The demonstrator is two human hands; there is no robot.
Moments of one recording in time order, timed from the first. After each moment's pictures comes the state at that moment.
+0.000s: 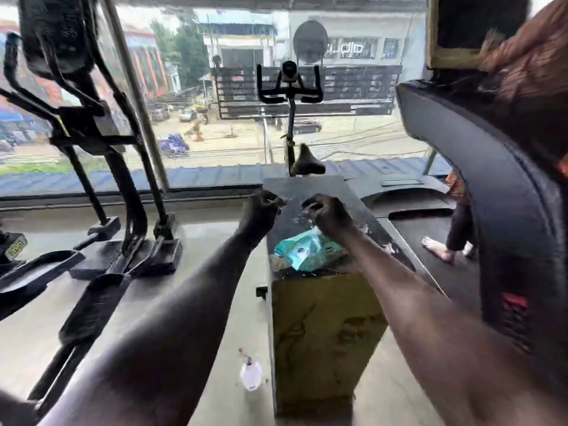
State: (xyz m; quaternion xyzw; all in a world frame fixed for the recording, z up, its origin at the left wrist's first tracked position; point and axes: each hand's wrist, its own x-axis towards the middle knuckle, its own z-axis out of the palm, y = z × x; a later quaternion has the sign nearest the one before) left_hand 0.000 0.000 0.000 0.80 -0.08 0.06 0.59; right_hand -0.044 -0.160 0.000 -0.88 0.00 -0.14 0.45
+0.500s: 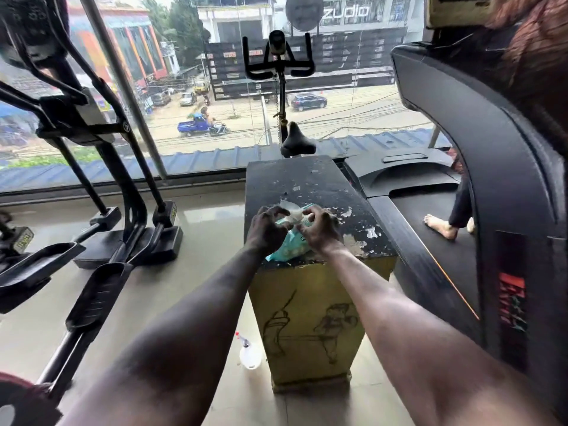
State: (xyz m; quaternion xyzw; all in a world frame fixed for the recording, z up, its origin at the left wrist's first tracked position) left_hand -0.007 -0.072 -0.068 0.92 -0.13 0.01 0.38; right_hand -0.048 -0.208 -0.069 -0.92 0.10 -0.14 0.36
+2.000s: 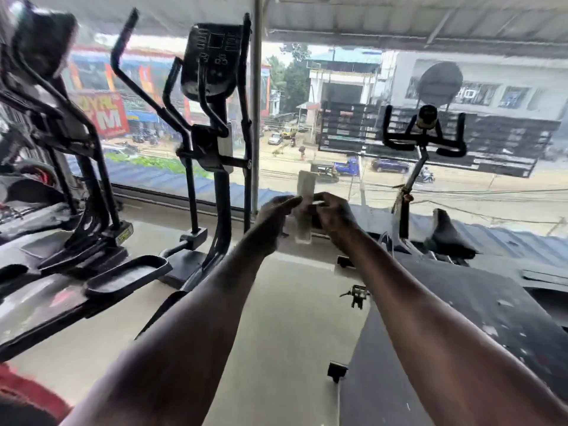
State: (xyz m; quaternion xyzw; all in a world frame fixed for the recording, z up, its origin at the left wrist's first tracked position) left_hand 0.259 0.273 0.035 0.65 0.02 0.04 0.76; right_hand 0.271 0.138 0.054 -0.73 -0.09 -0.02 0.68
